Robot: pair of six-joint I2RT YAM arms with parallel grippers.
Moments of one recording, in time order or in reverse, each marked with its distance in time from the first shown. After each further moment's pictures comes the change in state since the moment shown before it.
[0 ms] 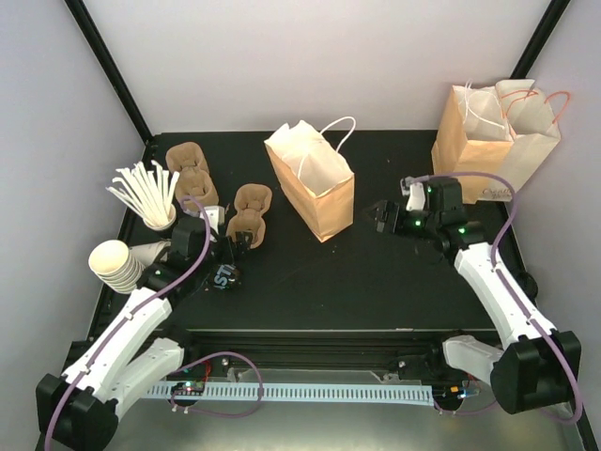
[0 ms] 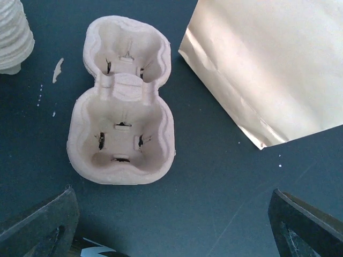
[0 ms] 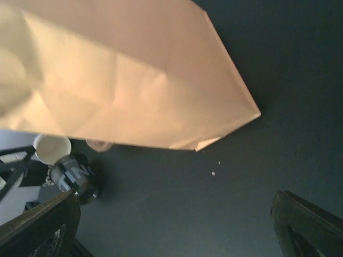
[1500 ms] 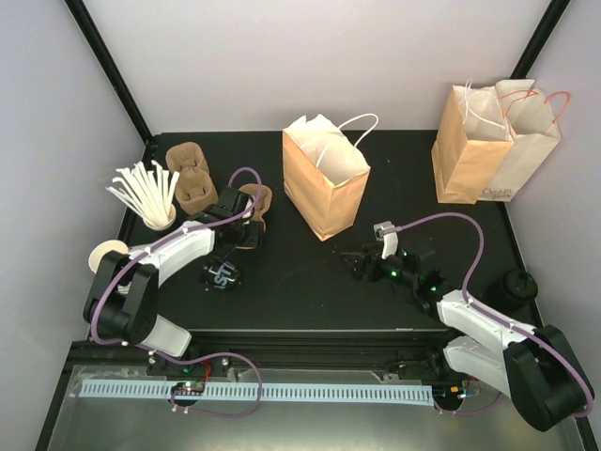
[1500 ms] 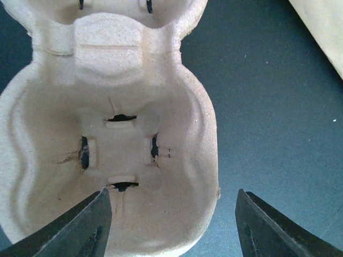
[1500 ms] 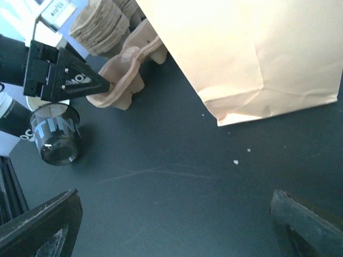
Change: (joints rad) left arm -0.016 0.677 0.270 -0.006 -0.022 0.117; right arm 0.265 -0.105 -0.635 0.809 0.114 -0.034
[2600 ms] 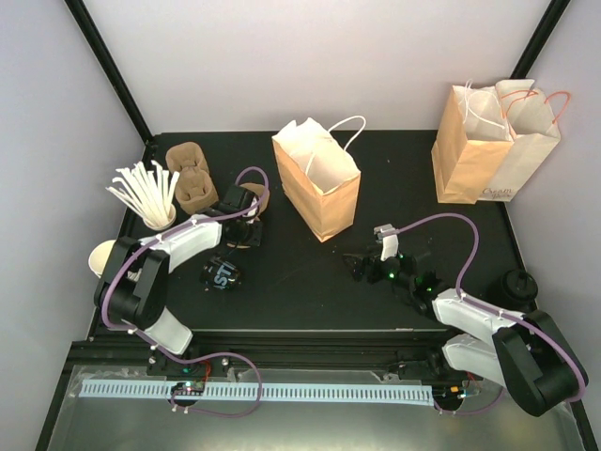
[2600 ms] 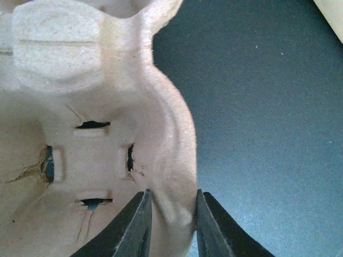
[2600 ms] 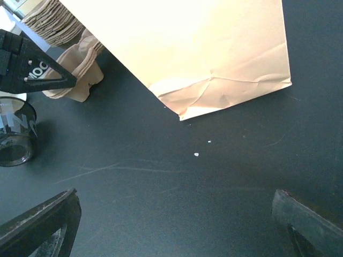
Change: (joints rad) left arm -0.005 0.112 0.051 -0.010 -0.002 0.031; right arm 0.004 0.088 -0.047 0.076 0.106 -0.052
